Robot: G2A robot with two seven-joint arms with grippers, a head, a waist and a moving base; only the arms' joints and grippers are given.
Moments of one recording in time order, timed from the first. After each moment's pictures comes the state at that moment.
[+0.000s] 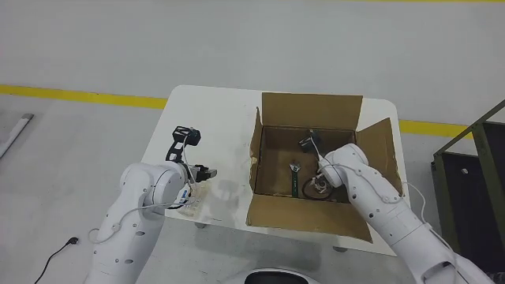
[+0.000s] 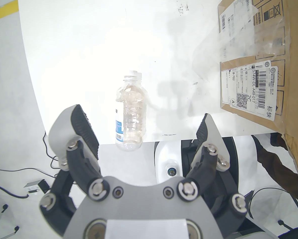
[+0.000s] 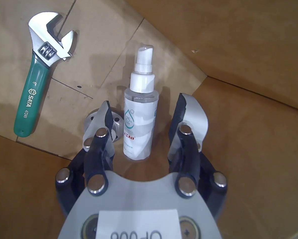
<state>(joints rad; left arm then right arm) 1.09 -1.28 -1.30 -1.73 1.20 0.03 -1.28 -0.74 -1.19 0.83 -1.18 -1.22 0.04 1.18</state>
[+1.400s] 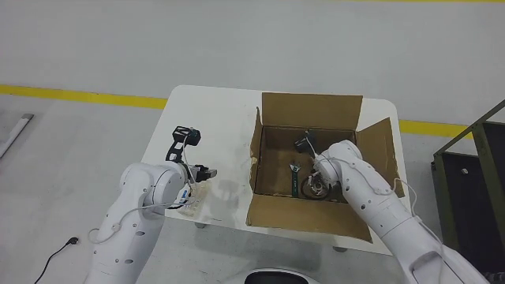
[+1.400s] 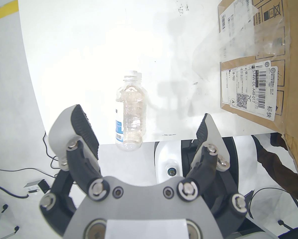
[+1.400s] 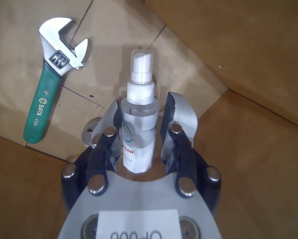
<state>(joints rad) 1.09 -1.28 -1.30 -1.73 1.20 0.03 -1.28 -0.70 -1.26 0.83 -1.04 -1.19 -0.03 1.15</state>
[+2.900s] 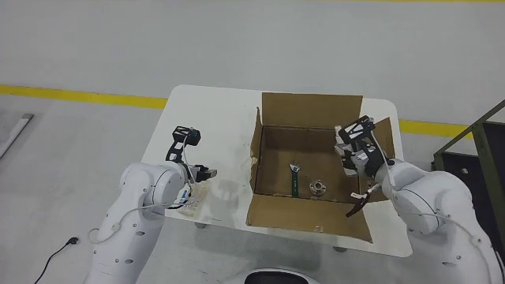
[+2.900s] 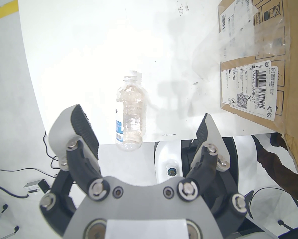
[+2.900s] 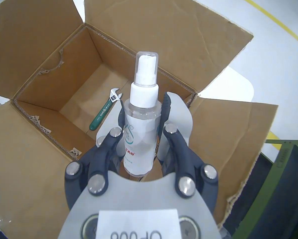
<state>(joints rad) 1.09 -1.28 -1.30 -1.73 1.20 0.03 -1.28 -1.29 -1.12 1.51 -2.06 -1.12 -0.21 1.03</state>
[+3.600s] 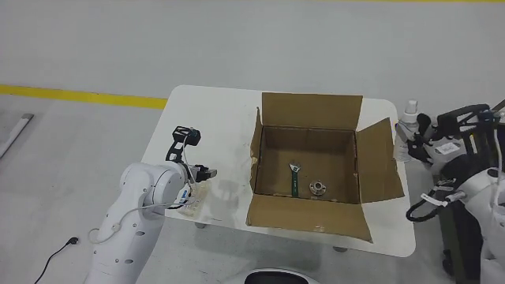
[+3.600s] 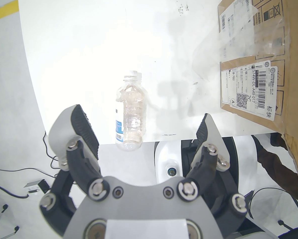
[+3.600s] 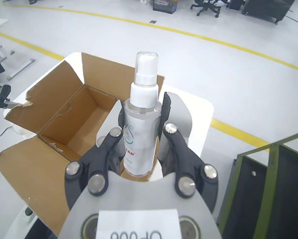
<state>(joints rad) 1.09 -1.28 -1.30 -1.73 1.20 0.03 -1.28 -1.49 -1.10 2.02 -2.27 -0.80 -0.23 0.90</state>
